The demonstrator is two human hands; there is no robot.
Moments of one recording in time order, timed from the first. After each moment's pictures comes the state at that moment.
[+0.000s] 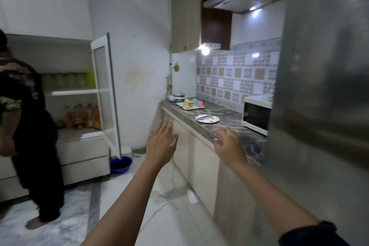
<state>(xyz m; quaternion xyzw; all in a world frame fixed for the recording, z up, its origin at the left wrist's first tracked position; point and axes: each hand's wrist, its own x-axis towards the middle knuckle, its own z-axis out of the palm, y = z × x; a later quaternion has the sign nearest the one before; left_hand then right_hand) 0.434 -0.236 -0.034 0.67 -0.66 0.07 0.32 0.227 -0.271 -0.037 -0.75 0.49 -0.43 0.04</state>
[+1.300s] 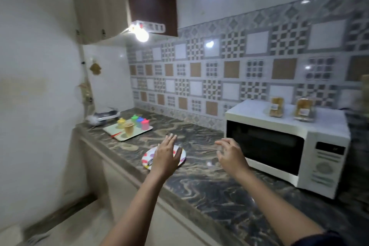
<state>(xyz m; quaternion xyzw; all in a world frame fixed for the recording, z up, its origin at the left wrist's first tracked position) 0.379 -1.001 -0.076 0.51 -0.79 -0.09 0.33 0.178 -0.945 -0.082 -0.60 0.69 -0.40 0.07</state>
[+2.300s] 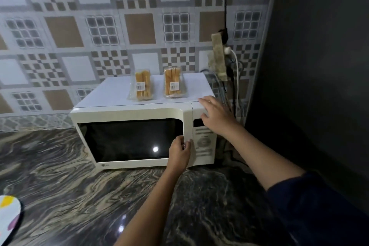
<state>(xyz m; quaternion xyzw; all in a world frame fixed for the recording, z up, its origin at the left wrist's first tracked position) -0.051 -1.017 -0.176 0.26 -0.79 -0.50 0.23 -0.146 -0.917 -0.068 -0.41 0.88 -0.23 -0.08</state>
